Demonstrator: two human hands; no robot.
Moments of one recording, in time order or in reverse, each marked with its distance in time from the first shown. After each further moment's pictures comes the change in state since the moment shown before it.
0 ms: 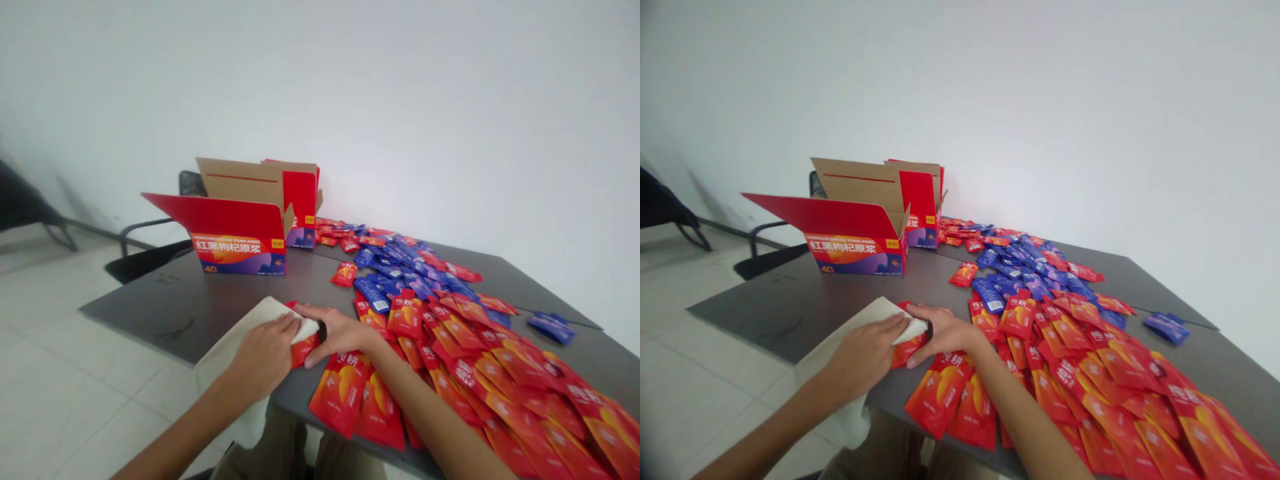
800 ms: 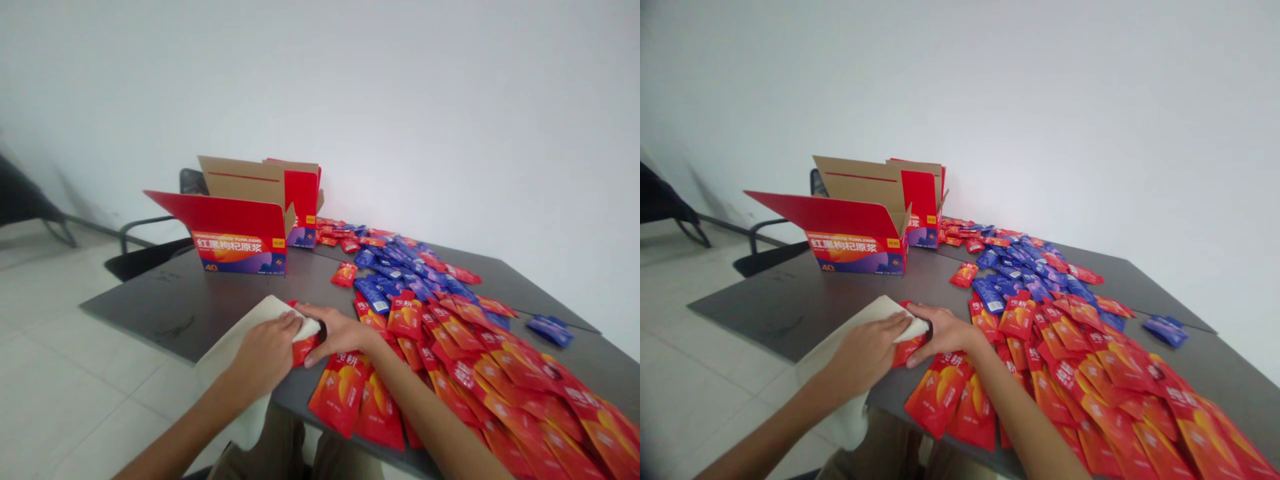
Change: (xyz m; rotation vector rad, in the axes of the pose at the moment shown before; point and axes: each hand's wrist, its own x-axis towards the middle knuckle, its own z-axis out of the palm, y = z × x) left_hand 0.003 0.000 0.005 -0.023 0.018 -0.006; right_hand 0.000 -0.002 0.000 -0.014 0.006 -0.018
